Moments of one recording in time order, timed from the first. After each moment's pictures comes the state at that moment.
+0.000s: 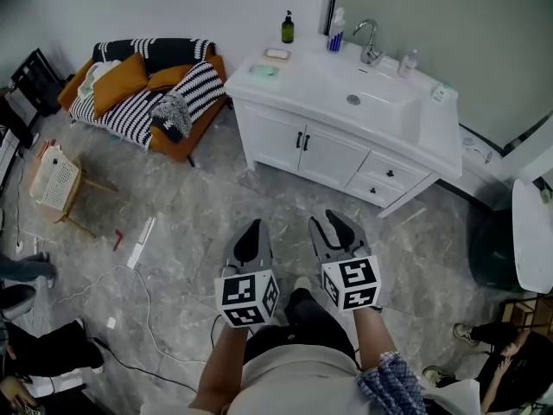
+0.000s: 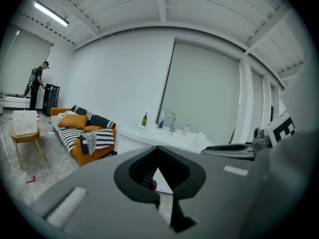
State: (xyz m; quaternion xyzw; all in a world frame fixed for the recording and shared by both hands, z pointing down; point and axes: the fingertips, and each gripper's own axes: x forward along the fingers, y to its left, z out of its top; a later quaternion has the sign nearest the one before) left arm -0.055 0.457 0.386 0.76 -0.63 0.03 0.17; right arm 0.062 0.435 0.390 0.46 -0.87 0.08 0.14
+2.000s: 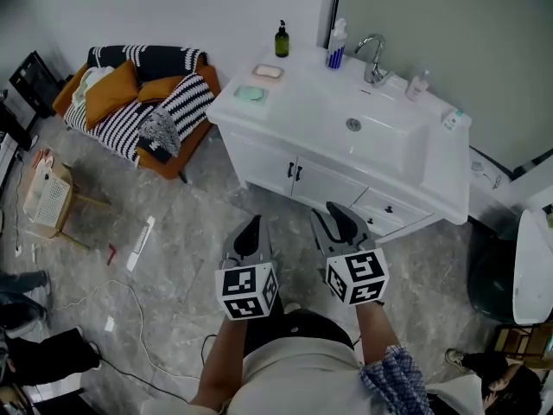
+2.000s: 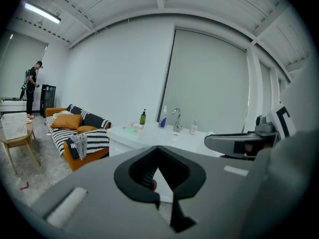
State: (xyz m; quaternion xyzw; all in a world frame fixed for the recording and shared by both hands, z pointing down) left arm -0.011 0.276 0.404 0.75 -0.64 0.05 0.18; right arm 0.105 0.250 0.381 0.43 -0.89 0.09 0.11
